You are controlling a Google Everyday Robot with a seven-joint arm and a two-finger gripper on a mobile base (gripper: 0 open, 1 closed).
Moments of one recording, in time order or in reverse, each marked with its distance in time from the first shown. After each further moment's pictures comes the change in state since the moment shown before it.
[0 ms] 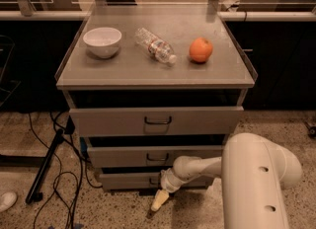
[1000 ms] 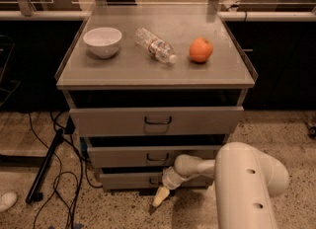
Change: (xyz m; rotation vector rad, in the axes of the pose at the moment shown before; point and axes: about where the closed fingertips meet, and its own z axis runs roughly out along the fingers) arm 0.023 -0.039 0.036 0.004 -0.011 0.028
